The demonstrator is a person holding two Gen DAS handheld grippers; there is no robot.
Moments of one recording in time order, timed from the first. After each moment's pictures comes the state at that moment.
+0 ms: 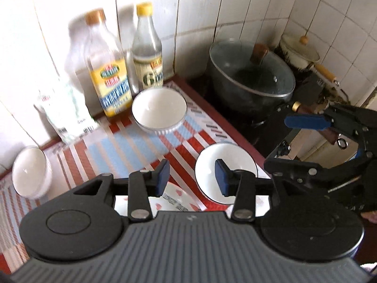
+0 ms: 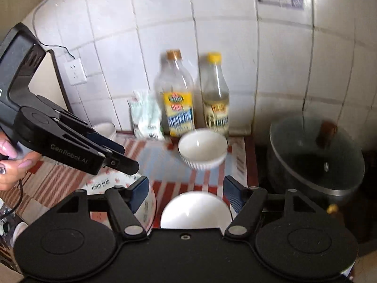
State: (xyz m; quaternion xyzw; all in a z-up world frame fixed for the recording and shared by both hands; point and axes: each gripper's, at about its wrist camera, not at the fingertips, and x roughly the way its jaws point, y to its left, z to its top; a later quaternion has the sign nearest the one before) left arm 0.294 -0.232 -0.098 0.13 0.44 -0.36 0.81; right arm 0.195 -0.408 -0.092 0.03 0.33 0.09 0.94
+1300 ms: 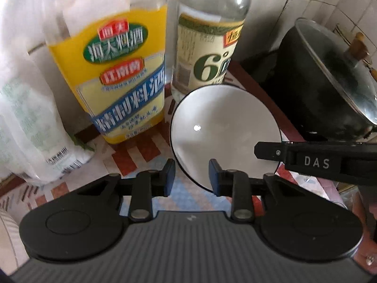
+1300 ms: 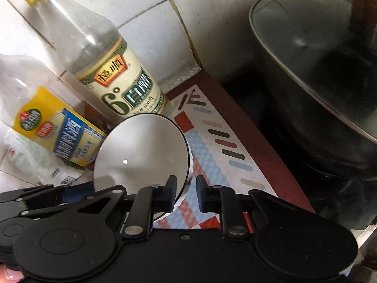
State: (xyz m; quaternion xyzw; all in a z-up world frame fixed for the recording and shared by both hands) left arm 0.475 -0.289 -0.245 0.13 0.52 -0.34 0.78; right arm 0.399 -0.436 -0.231 0.28 0.48 -0.13 0.82
